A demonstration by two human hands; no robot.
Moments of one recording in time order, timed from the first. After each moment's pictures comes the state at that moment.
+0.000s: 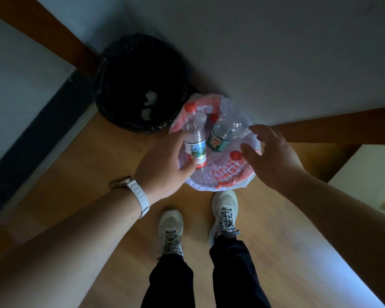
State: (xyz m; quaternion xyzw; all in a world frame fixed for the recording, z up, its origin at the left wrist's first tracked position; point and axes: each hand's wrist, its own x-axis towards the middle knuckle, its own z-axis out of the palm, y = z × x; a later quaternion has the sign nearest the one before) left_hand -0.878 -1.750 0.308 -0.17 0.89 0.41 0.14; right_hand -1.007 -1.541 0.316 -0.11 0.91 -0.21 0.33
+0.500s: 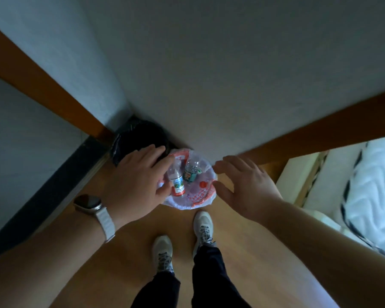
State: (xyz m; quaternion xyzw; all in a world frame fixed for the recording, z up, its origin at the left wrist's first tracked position) left_hand -0.881 -1.787 0.587 0.03 0.98 0.16 0.06; right_hand -0.975 -1.539 0.599 -0.31 0.93 -0.07 0.20
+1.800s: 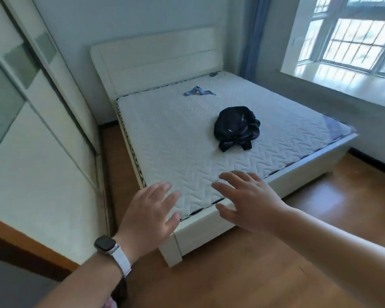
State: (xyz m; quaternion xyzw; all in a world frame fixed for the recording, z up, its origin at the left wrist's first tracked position) left_hand -0.797 -1.234 0.935 0.55 0.82 0.11 -0.14; right_hand -0.643 -1.015 0.957 0.07 0.99 -0.02 -0.10
